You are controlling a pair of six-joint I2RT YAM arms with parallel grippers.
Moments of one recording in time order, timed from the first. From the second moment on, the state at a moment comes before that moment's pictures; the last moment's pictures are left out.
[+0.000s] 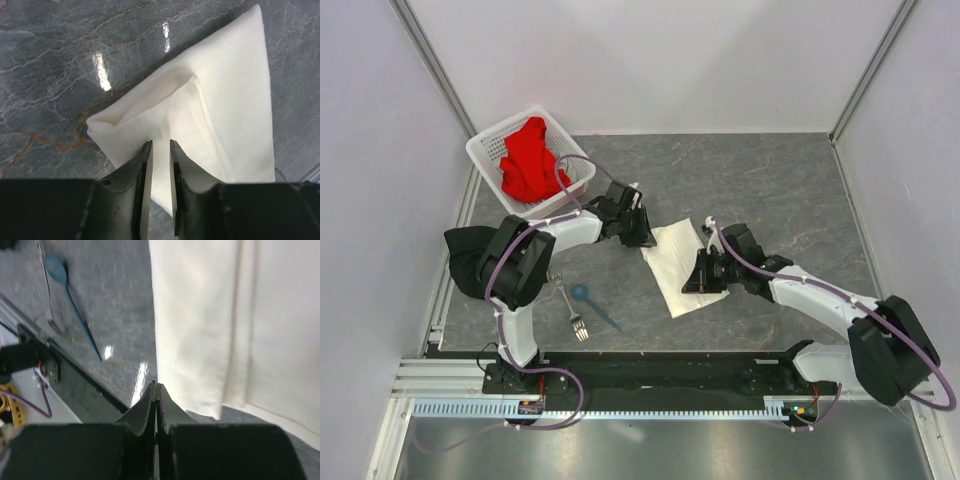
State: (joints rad) left arm -0.55 1.94 1.19 -0.14 0.26 -0.64; right arm 0.59 1.29 0.59 -0.15 -0.44 0.62
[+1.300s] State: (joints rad) left arm -0.87 1.55 0.90 -0.38 0.02 -0.54; right arm 0.40 1.21 0.40 -0.12 -0.54 0.67
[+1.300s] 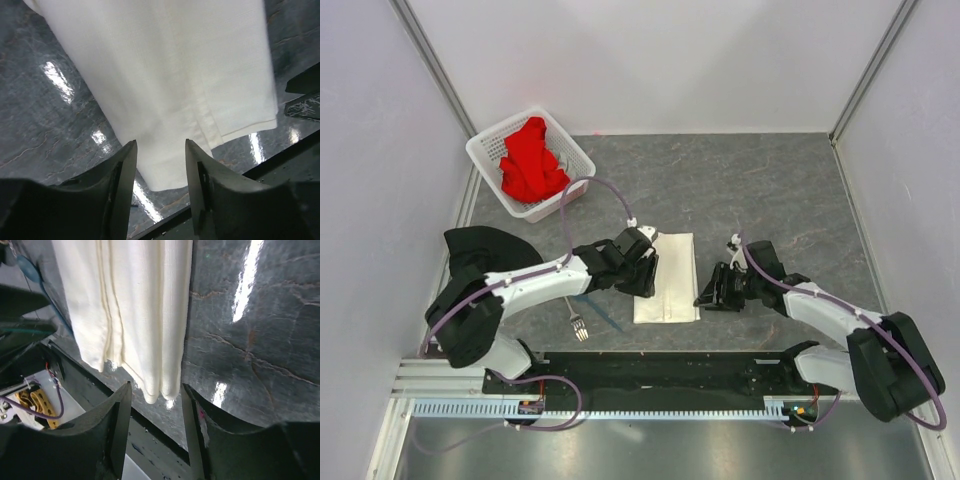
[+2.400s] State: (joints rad) left arm -1.31 2.01 1.40 -0.58 -0.45 -0.74; right arm 0.13 1.04 0.60 -0.58 -0.13 0.60
